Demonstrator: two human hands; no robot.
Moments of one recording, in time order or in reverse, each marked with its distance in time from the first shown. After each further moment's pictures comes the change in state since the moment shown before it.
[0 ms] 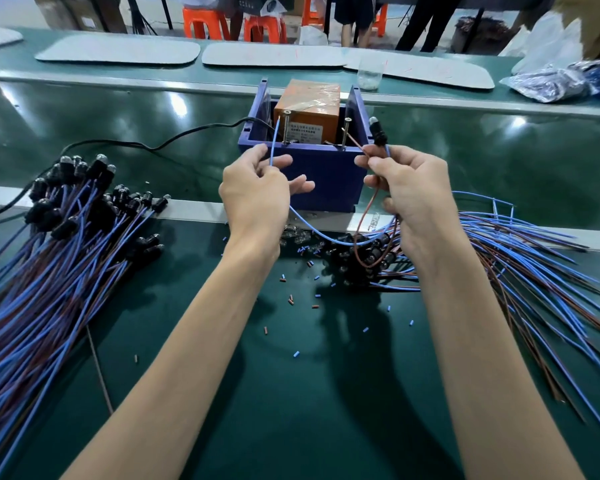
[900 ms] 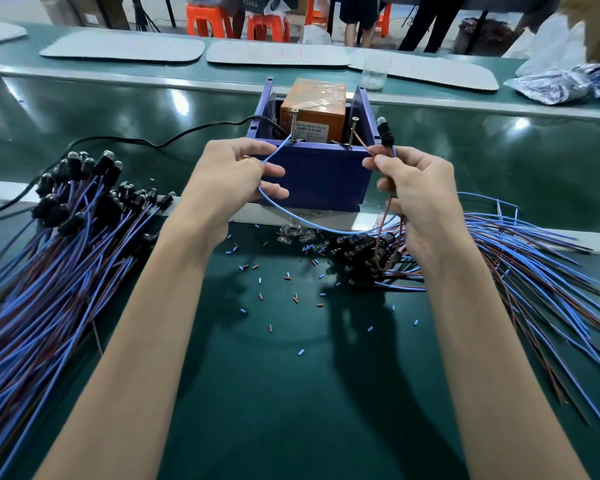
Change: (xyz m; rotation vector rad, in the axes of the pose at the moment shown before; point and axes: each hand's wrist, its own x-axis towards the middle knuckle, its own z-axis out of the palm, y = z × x) left_hand 0.030 0.015 -0.040 0.282 -0.264 -0.034; right_hand 0.002 0.005 -0.001 -0.057 0.013 -0.011
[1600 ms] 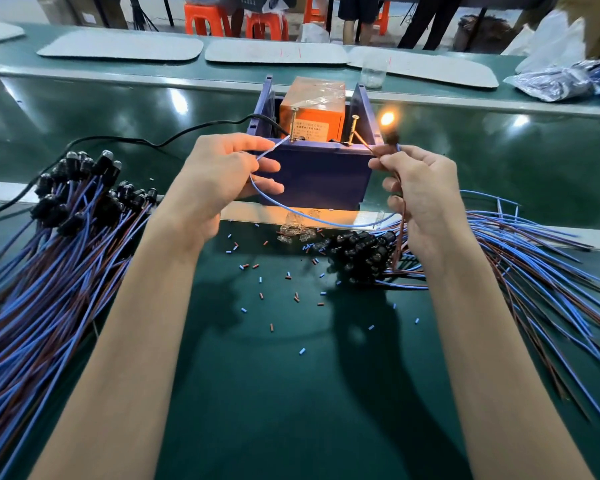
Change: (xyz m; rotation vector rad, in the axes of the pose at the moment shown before) left_hand 0.000 0.002 -0.010 0.000 -0.052 0.019; right_hand 0.001 -0.001 -0.003 0.086 -0.016 0.032
